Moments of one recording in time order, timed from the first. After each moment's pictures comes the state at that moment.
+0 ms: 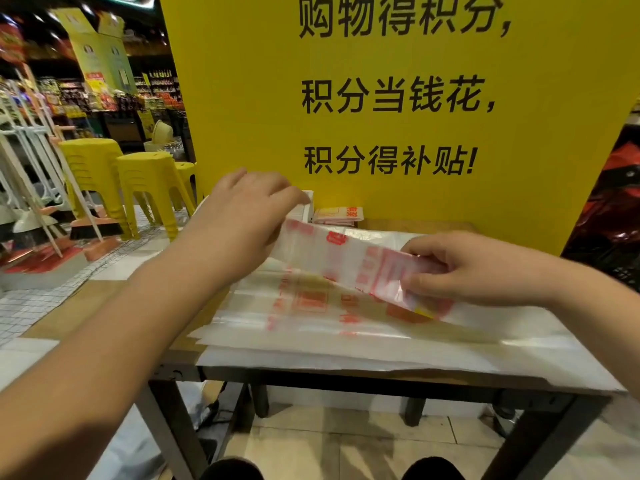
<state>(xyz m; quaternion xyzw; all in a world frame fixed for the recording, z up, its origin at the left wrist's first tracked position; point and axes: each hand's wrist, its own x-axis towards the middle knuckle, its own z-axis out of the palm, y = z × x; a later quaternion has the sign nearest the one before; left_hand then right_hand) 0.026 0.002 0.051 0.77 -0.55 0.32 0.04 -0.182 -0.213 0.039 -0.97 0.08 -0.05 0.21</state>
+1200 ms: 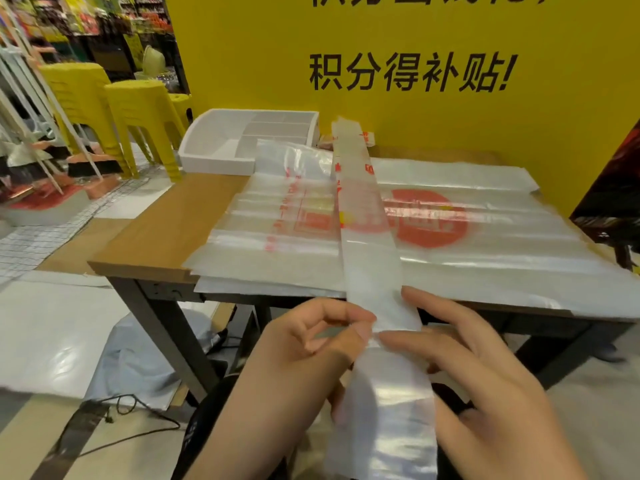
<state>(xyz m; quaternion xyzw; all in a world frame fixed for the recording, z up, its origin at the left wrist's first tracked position) -0.134 0.046 -0.073 0.67 -0.25 -0.29 0.64 -0.269 -0.085 -0.100 -0.90 0.11 -0.33 0.27</state>
